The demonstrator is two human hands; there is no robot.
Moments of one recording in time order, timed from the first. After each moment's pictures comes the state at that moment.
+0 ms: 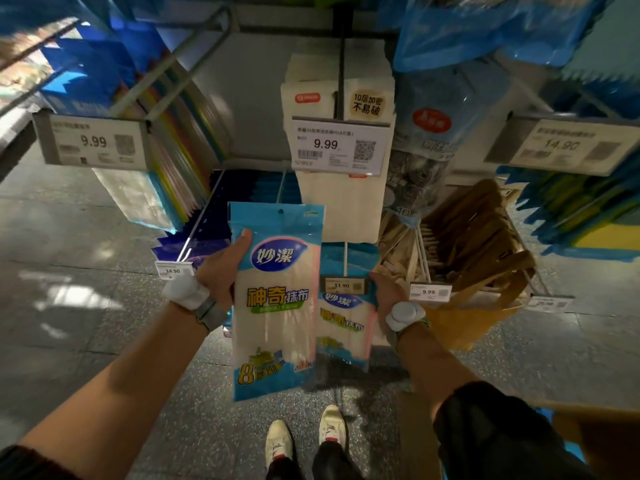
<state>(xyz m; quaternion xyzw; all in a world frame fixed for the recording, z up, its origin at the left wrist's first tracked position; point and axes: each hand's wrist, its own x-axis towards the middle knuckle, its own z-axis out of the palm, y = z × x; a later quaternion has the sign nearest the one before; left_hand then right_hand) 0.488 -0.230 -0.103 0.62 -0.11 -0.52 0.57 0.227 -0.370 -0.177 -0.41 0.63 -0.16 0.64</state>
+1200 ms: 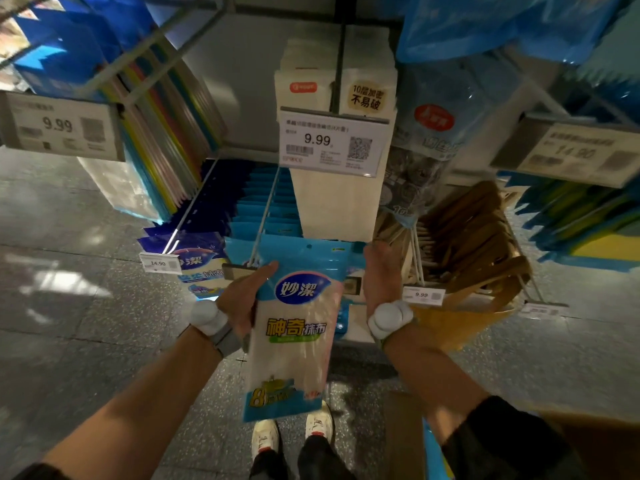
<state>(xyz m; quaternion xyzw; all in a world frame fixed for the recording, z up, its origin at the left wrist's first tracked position) 0.427 -0.227 -0.130 0.60 -0.04 -0.57 0.56 0.248 -0.369 -0.142 -0.50 0.60 -0.28 0.55</state>
